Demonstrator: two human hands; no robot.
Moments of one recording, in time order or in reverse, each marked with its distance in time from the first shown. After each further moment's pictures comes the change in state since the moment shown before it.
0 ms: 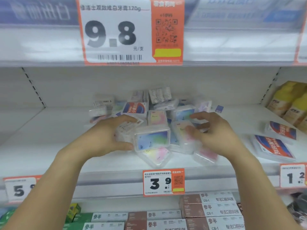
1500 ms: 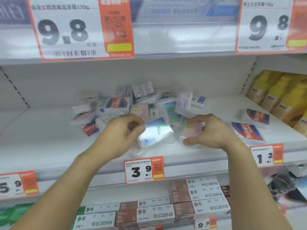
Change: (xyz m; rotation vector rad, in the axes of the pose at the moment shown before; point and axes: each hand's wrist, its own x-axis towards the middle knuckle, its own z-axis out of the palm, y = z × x) left_hand -0.003 0.078 0.052 -0.080 0.229 0.135; right_hand -0.016 0.043 -0.037 -0.104 -0.200 0.176
